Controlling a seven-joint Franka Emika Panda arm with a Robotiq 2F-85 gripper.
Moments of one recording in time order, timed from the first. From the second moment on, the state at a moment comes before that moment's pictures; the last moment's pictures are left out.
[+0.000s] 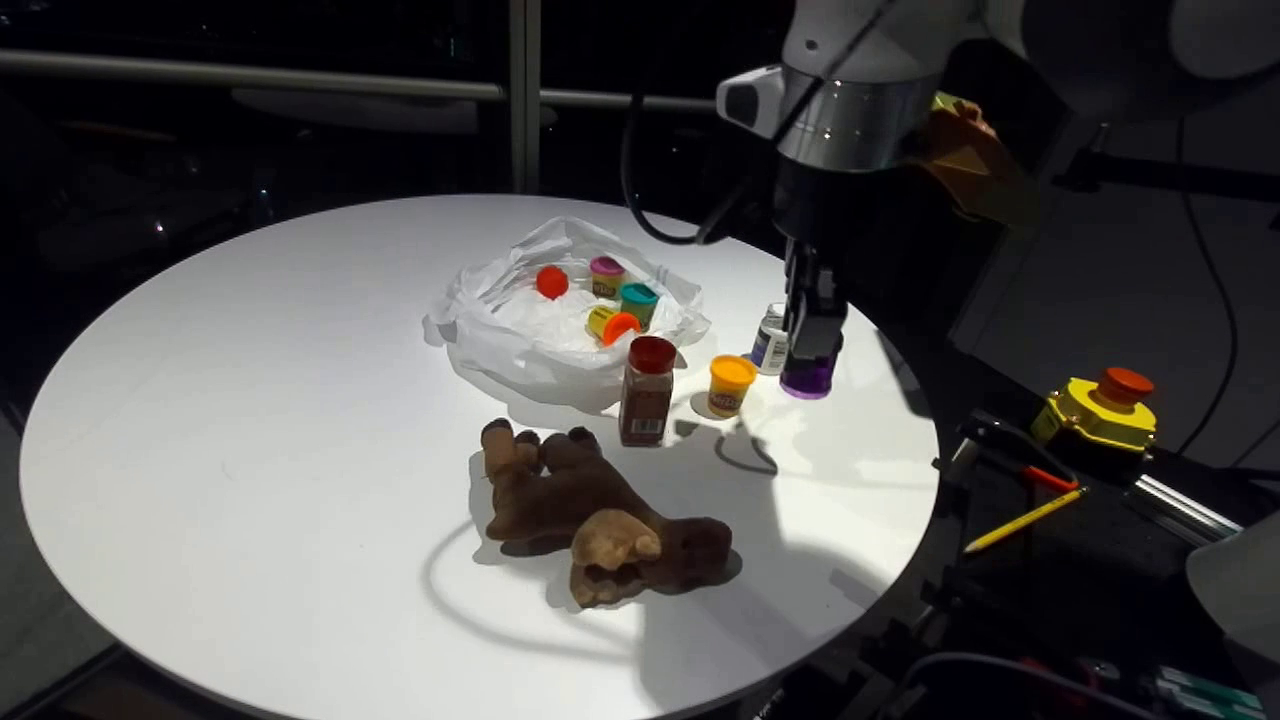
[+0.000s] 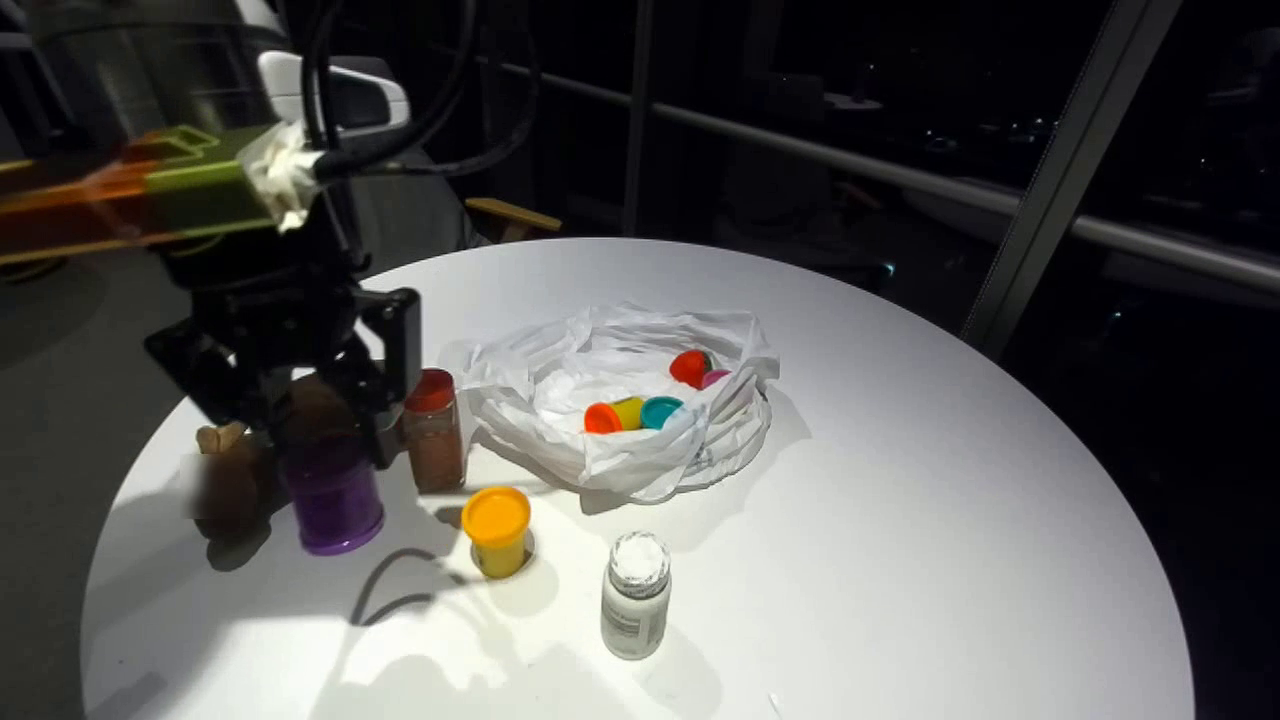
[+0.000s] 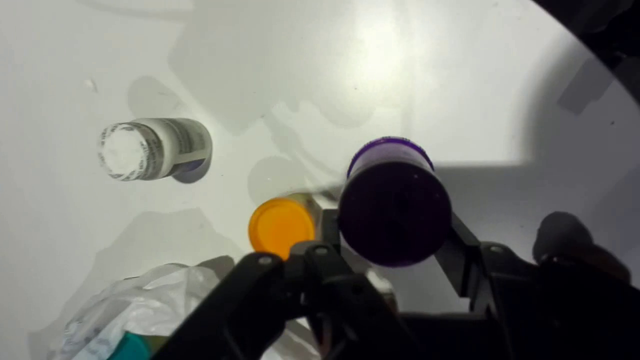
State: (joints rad) arm 0.18 -0.04 0.03 -2.68 -0.45 2.54 0.07
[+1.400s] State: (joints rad) arm 0.22 0.39 0.08 -2.43 -0.63 2.74 0.40
